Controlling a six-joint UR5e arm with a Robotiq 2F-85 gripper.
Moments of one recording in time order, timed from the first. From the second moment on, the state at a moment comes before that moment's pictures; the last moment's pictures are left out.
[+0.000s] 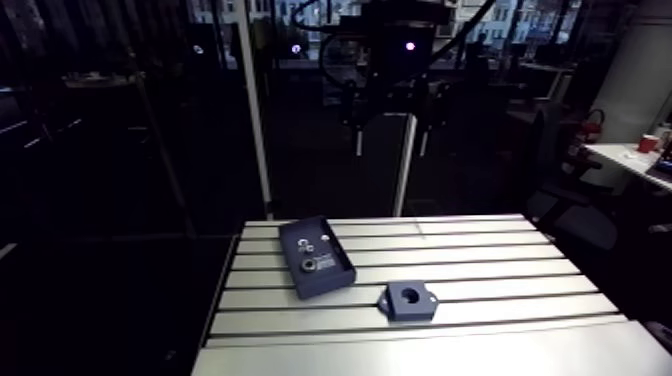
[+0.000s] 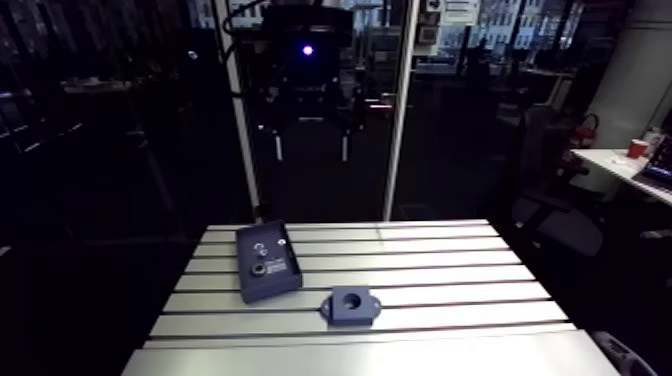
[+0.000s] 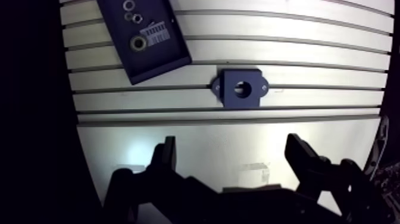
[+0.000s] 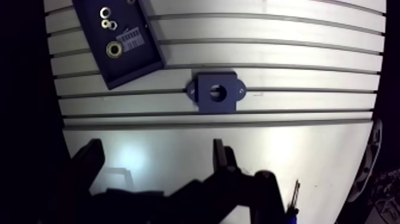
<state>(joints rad) -0.08 -1.49 1.58 -1.62 -1.57 -1.63</state>
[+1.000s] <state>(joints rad) 0.03 -1.55 1.61 -1.57 -1.61 -1.65</state>
